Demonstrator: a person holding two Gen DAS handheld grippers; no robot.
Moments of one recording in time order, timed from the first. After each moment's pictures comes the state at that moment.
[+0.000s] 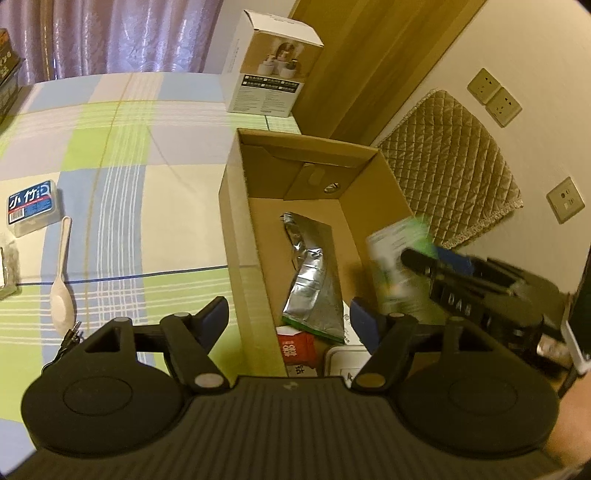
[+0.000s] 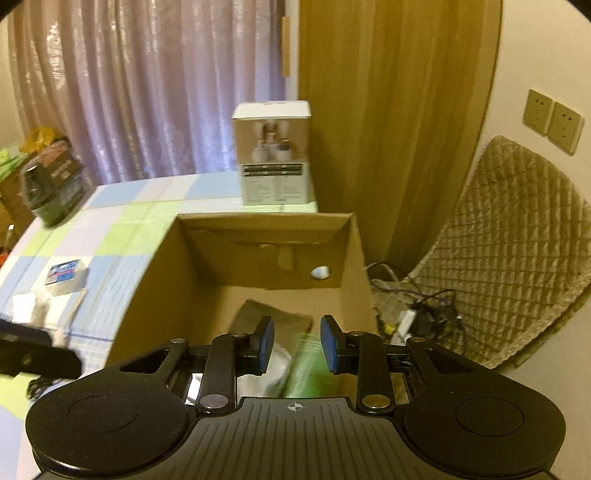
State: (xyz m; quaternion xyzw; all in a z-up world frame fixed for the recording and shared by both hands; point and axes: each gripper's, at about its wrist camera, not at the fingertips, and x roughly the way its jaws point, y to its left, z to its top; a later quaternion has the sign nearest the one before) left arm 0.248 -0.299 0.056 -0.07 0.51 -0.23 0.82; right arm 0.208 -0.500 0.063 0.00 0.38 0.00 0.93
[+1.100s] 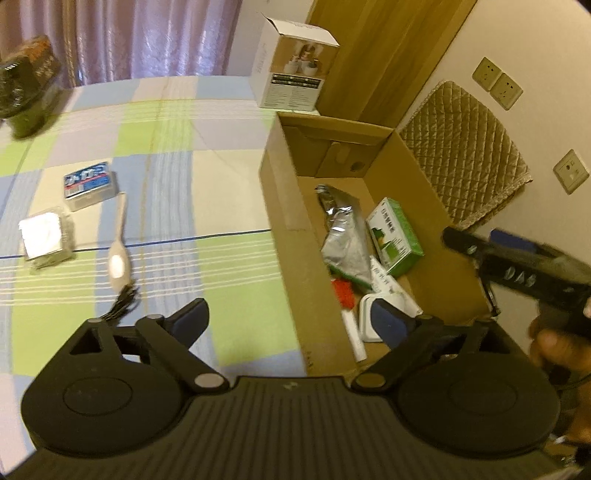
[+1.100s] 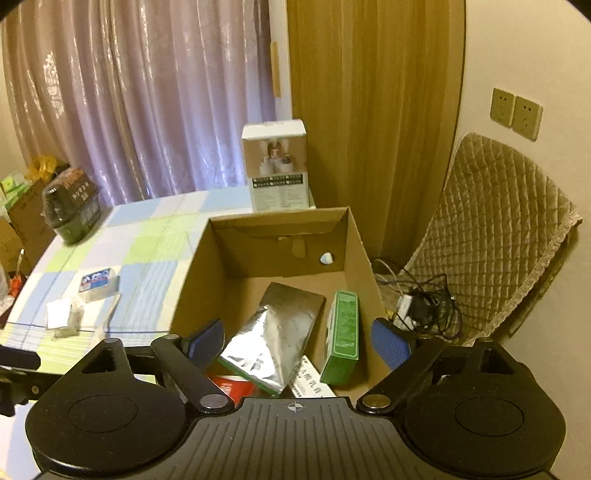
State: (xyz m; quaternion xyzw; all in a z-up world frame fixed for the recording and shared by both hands) left arm 0.174 -0.248 0.067 -0.03 0.50 -0.20 0.84; right arm 0.117 -0.469 0.099 0.04 0.35 -0.02 0.94
